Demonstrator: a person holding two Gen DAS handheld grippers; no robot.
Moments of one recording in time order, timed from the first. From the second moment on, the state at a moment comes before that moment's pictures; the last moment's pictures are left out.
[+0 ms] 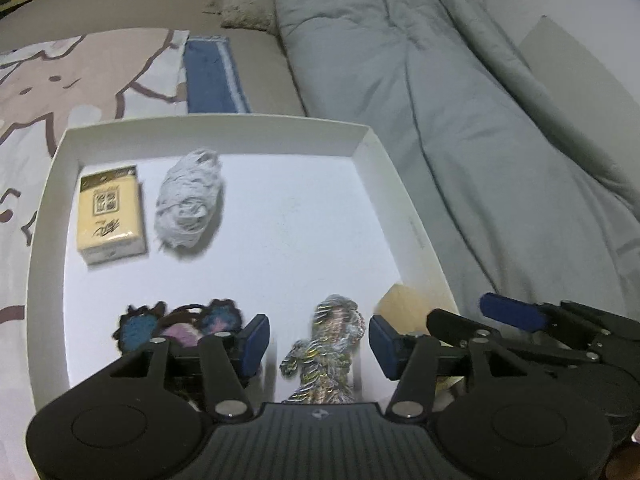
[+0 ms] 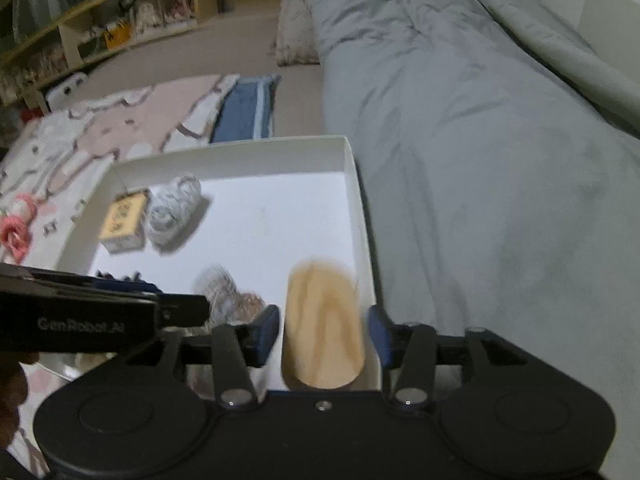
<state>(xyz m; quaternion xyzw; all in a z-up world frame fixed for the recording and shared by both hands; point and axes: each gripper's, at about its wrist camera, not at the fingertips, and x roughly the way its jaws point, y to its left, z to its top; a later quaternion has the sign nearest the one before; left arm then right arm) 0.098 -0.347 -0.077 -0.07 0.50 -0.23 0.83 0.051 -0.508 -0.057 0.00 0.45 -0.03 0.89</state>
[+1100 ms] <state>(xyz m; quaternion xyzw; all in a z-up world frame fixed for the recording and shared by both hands) 0.076 -0.288 -0.036 -0.03 0.49 -0.22 0.84 0.021 -0.490 -0.012 0.02 0.43 -0.05 0.90</state>
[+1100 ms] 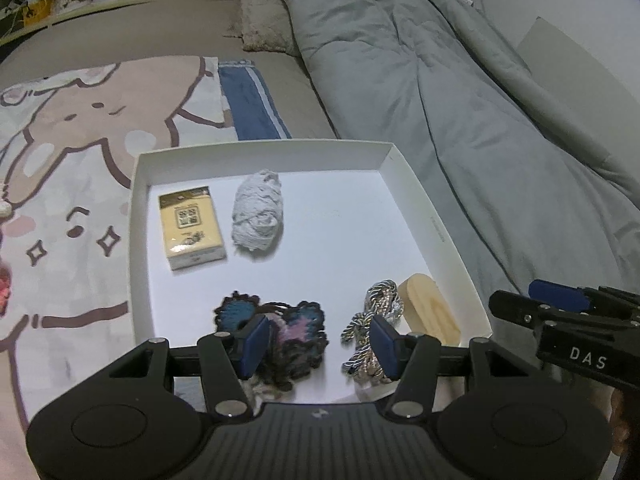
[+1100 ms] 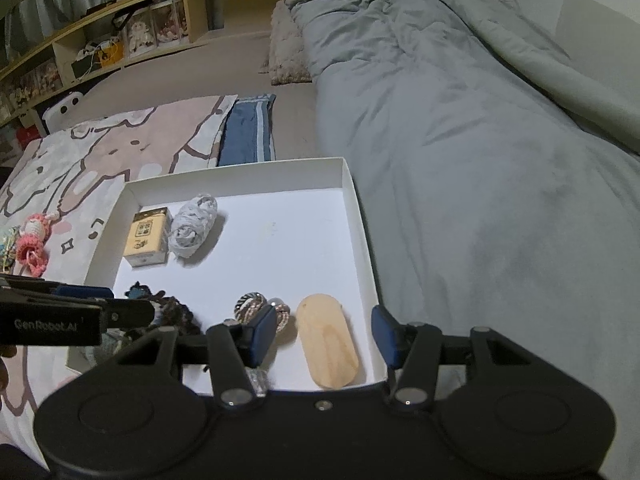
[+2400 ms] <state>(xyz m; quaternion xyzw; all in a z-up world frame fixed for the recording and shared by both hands) 0.061 -0.202 -0.011 0.01 0.44 -0.20 0.87 -0.005 -0.434 0.004 0.04 0.40 -0.08 0.91</state>
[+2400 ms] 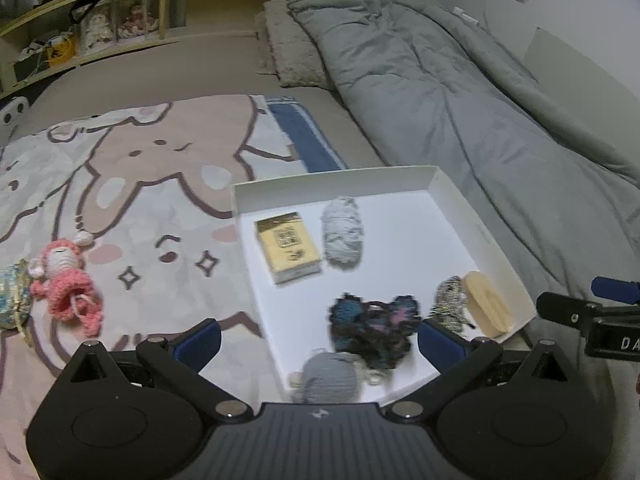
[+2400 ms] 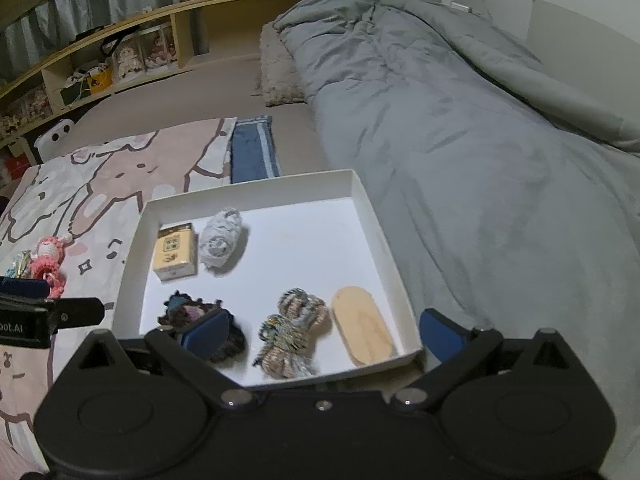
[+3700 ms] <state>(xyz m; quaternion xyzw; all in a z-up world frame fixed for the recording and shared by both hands) 0.115 0.058 -0.014 -0.03 0.40 0.02 0.92 0.121 -0.224 -0.021 0.04 0.38 0.08 0.92</state>
